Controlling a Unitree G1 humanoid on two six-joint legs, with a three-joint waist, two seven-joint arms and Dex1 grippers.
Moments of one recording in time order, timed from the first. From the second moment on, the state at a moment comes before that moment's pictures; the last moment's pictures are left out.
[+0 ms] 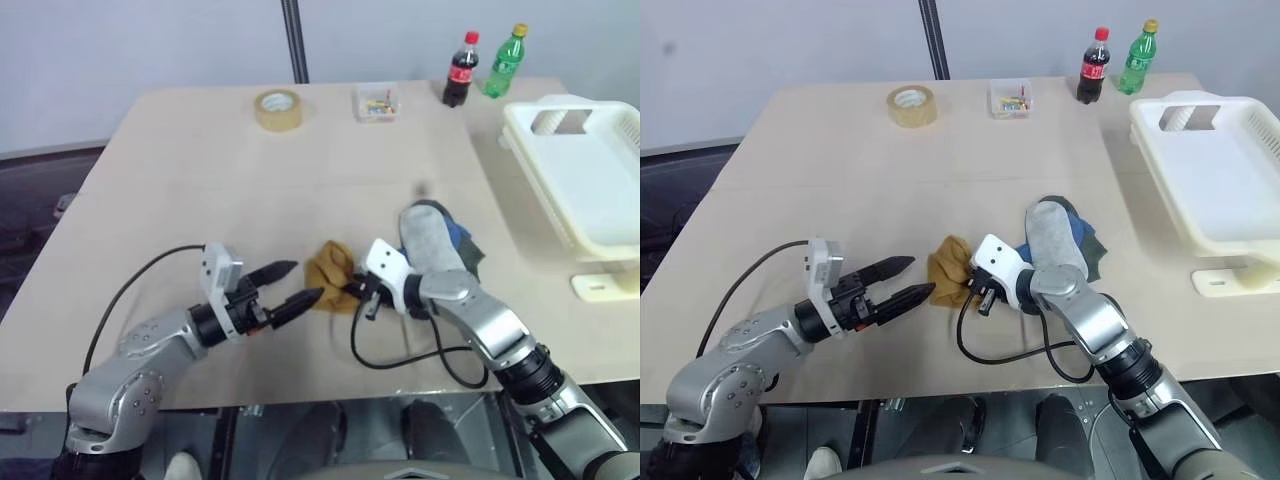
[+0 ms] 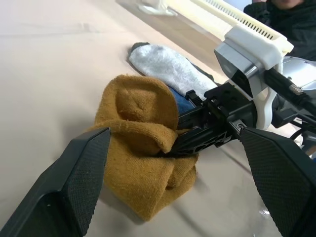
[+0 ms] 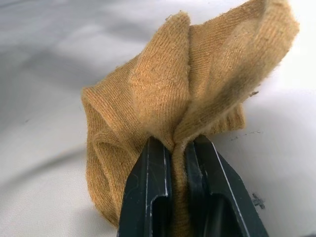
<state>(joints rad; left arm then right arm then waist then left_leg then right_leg) 0.07 0.59 0.21 -0.50 -0.79 0.65 -0.74 -0.45 -0.34 0.47 -0.17 0.14 0.65 0.68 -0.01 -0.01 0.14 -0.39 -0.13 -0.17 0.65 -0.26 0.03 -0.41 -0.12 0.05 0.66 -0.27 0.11</state>
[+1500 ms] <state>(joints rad) -0.10 0.59 0.16 -0.46 -0.77 0.58 -0.79 -0.86 -0.95 -0.17 0.87 0.08 0.47 0.51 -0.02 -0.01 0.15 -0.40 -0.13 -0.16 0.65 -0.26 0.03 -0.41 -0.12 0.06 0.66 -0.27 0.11</state>
